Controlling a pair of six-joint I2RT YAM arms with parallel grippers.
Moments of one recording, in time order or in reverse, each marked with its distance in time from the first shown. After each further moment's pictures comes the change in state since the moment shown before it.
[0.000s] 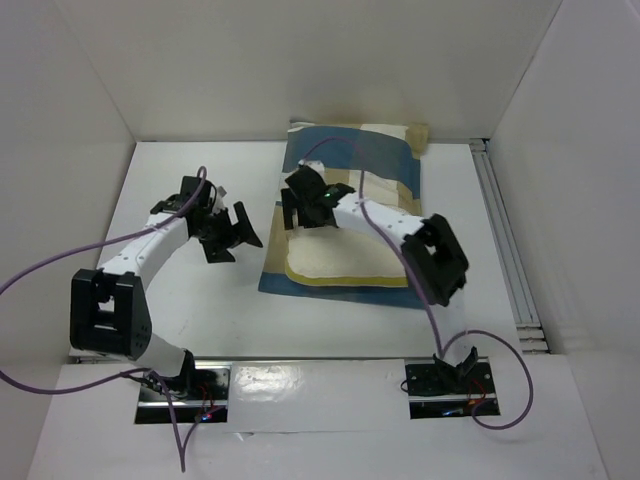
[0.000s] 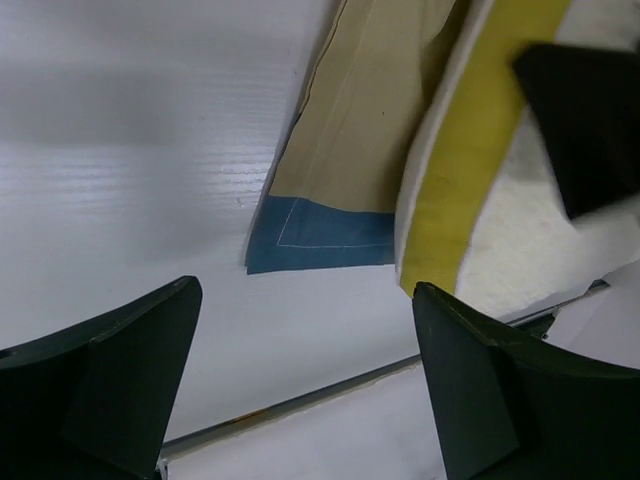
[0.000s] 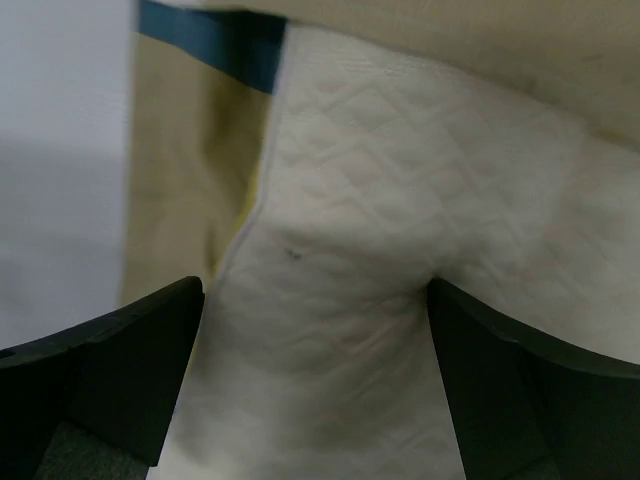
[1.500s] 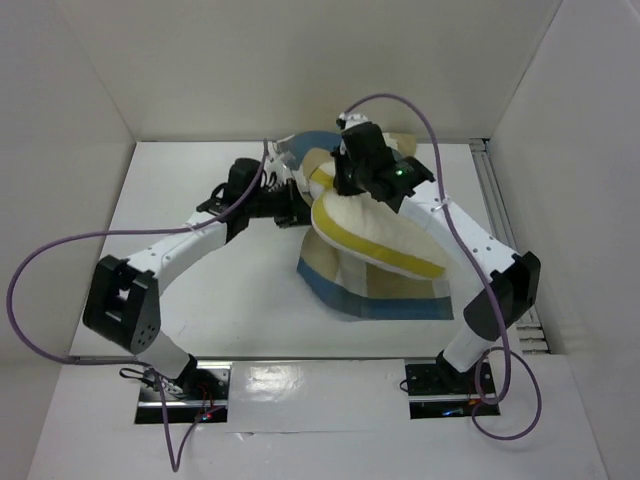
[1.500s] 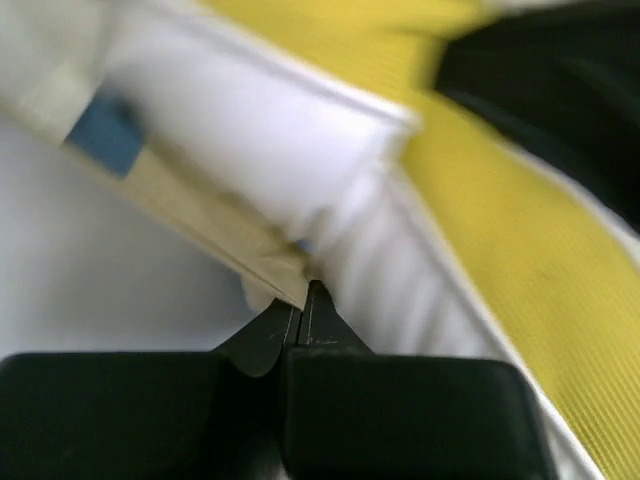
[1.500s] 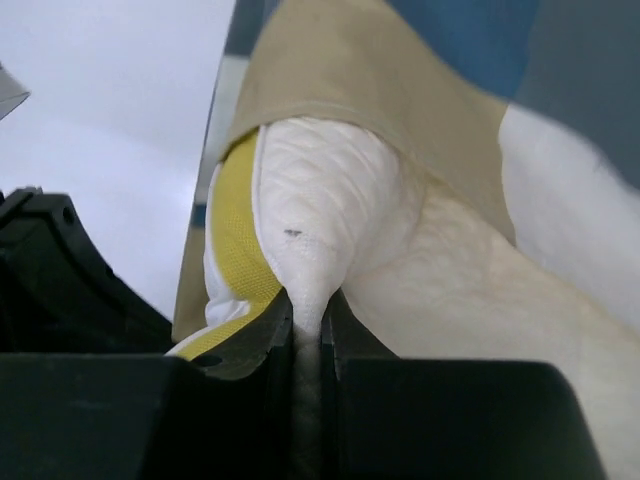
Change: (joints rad) left arm -0.330 0.095 0.048 0.598 0.290 -0.171; right arm -0.118 -0.367 -0.019 -0.151 -0.148 -0.213
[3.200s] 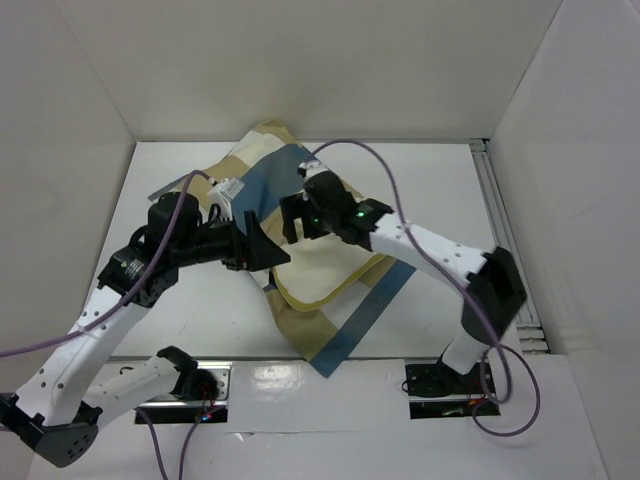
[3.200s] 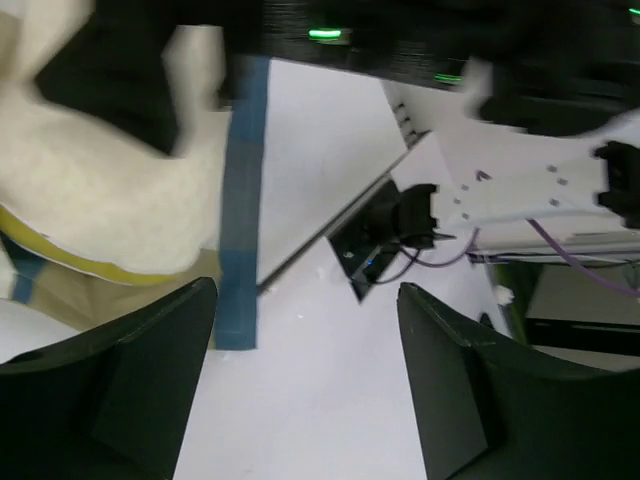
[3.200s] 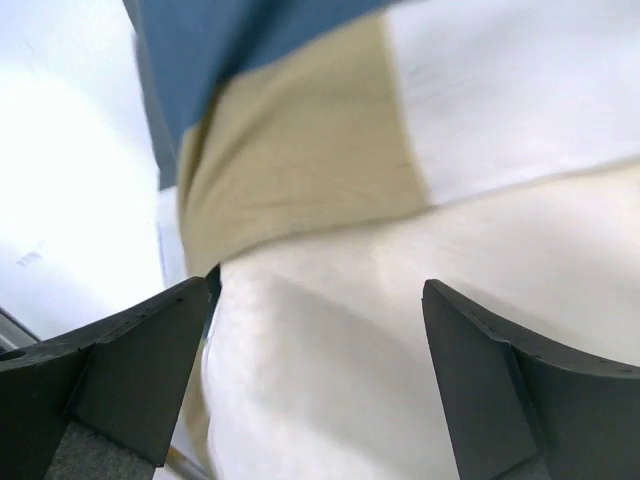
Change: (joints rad) left arm -0.071 -0.687 -0.023 -0.553 -0.146 0.061; right arm 0.205 0.101 -0.212 0.279 -0.062 0.094
